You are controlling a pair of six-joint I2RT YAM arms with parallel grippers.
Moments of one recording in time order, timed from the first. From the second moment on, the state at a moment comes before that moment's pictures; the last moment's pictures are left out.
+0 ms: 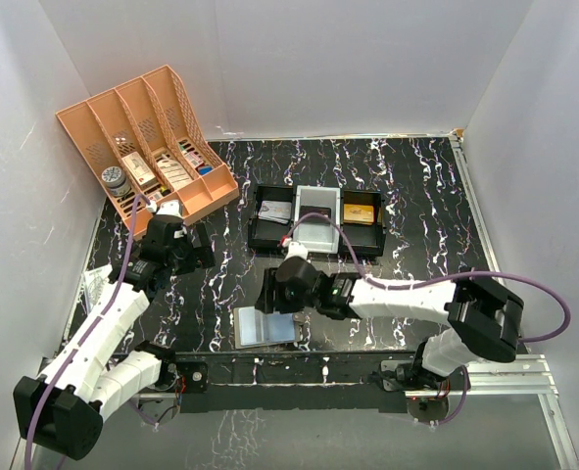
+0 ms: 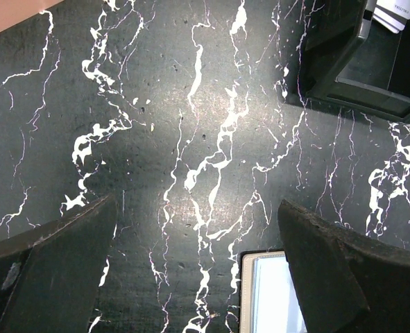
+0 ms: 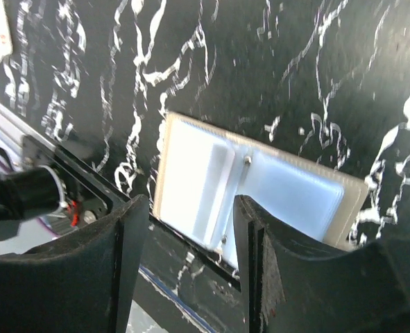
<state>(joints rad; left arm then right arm) -0.32 0.93 0.76 -0.65 -0.17 -0.43 1.07 1.48 0.83 -0.04 0.05 0.91</state>
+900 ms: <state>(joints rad) -0.32 0.91 0.76 -0.72 -0.27 -0.49 1.30 1.77 1.17 -0.39 0.37 0.92</state>
